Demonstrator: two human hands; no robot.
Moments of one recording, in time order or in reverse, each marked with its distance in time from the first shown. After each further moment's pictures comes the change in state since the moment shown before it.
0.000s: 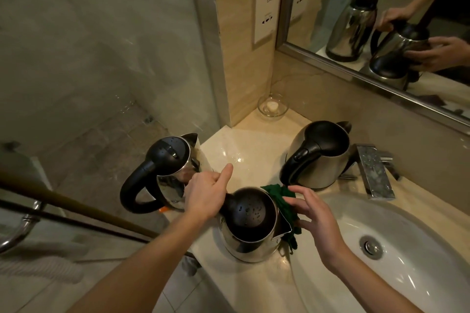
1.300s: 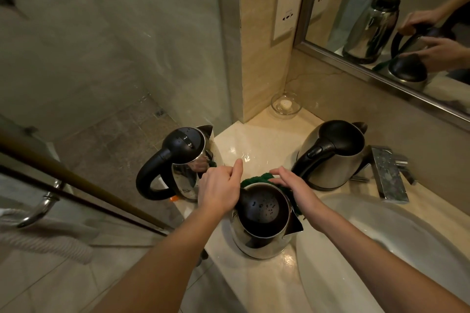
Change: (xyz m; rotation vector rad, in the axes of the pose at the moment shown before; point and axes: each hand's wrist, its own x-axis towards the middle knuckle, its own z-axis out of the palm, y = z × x) left_hand -0.011 0.005 0.001 0.139 0.012 0.020; right_hand 0.047 -0.022 0.037 -0.369 -0.276 0.092
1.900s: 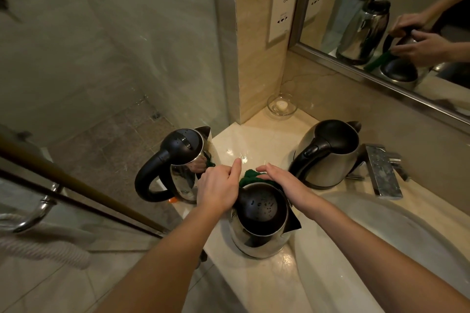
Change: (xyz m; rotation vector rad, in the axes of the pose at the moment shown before) left_hand 0.003 -0.001 0.001 0.009 -0.014 -0.012; right_hand 0.005 -0.013 0.004 -0.130 -0.130 -0.076
